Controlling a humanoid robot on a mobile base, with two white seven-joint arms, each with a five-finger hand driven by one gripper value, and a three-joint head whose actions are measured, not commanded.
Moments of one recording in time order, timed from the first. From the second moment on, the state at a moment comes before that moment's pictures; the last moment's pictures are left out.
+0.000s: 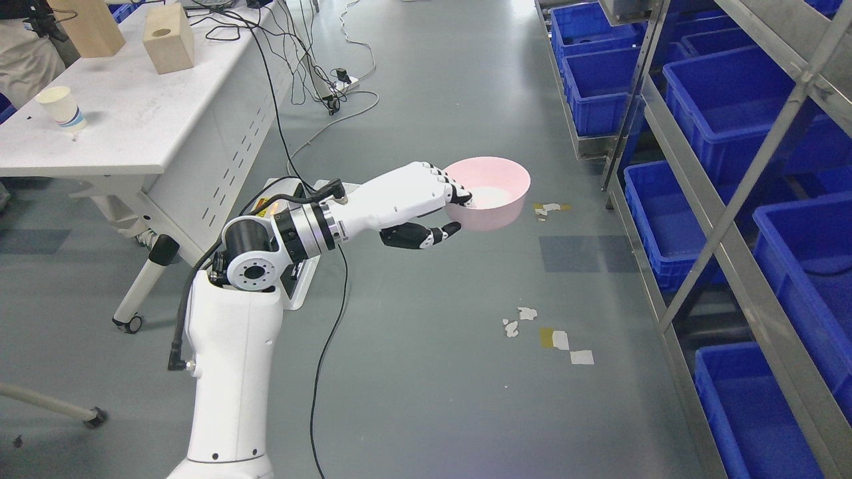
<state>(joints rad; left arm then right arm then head) -0.41 0.00 0.03 -1.54 -0.59 -0.79 -0.96 0.00 0.00 0.05 0.00 0.05 -0.08 -0.03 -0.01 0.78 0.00</state>
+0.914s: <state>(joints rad) -0.42 0.00 0.01 -1.57 -0.58 -0.79 -0.92 0.00 0.00 0.05 0.00 0.05 -0.08 -0.03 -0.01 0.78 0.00</state>
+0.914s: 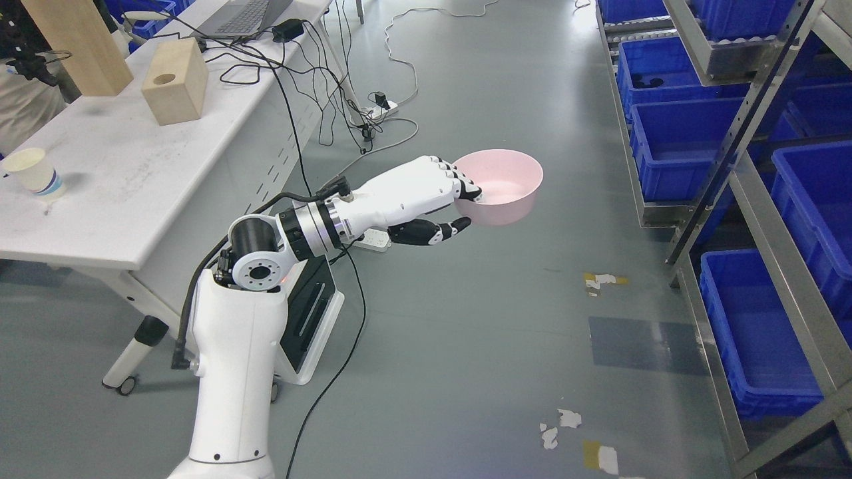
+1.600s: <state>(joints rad) -0.46 0.00 -0.05 -1.59 -0.53 -0.79 -0.91 0.00 0.00 0.05 0.00 0.05 -0.08 -0.03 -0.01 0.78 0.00</state>
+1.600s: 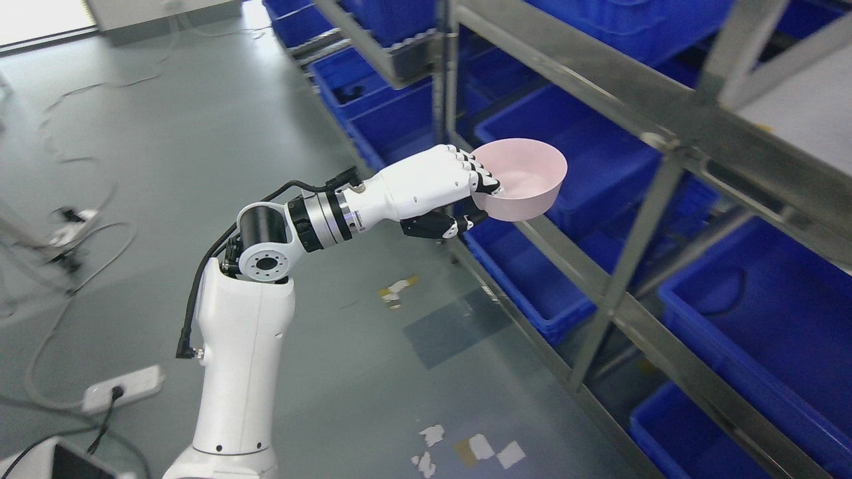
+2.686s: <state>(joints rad) -0.93 0.00 0.04 -1.30 -0.82 -0.79 -1.00 0.00 0.00 0.05 0.00 0.05 -0.08 -0.02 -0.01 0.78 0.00</state>
